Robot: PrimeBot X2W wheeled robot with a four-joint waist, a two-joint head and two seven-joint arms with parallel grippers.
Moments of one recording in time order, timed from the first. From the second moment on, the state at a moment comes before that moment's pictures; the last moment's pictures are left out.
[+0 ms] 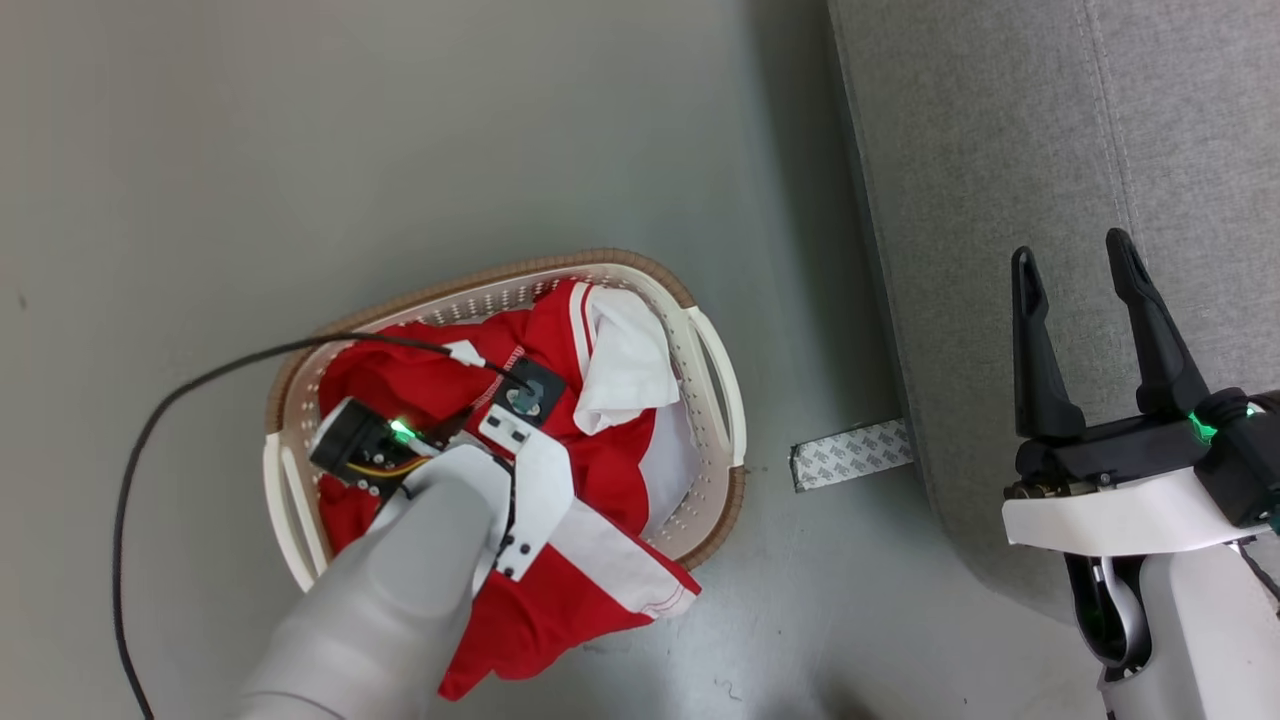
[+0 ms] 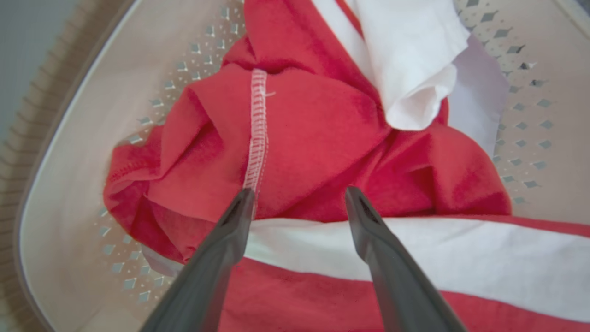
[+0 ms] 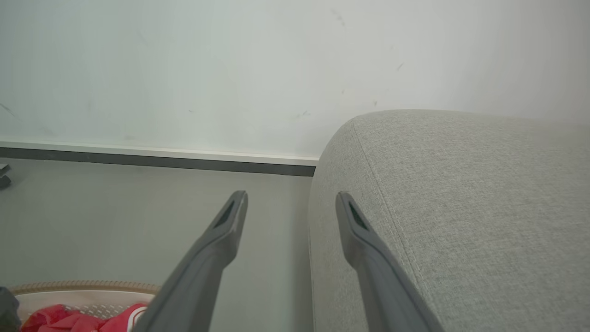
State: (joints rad) left arm -0.90 0.05 -0.69 1.15 -0.05 0.08 0.18; right arm -0.41 -0.05 0.09 0.11 0.21 0.13 -0.26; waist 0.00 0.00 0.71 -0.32
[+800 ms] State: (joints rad) left arm -1.05 0.05 -0.79 1.23 -0.05 0.02 0.26; right arm -0.47 -0.05 0.12 0.08 0.22 0.13 -0.26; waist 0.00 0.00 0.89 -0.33
